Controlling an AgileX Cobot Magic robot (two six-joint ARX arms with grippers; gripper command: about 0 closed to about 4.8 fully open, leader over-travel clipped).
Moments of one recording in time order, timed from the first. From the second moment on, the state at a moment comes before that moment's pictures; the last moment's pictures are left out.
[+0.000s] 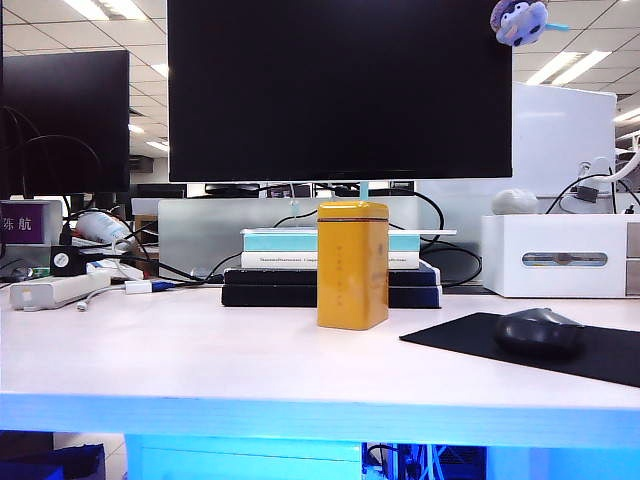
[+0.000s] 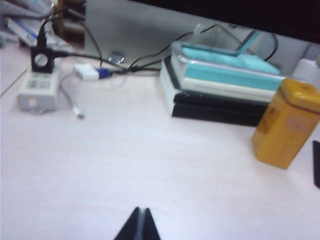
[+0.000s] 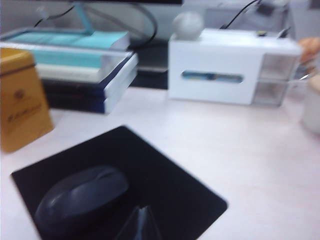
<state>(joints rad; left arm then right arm) 0.00 0.06 0.02 -0.02 0.24 -0.16 0.12 0.00 0.04 -0.13 0.03 0.00</state>
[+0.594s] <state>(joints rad) 0.00 0.00 0.01 -0.13 0.22 -0.12 0.12 0.00 0.04 -0.18 0.00 0.00</state>
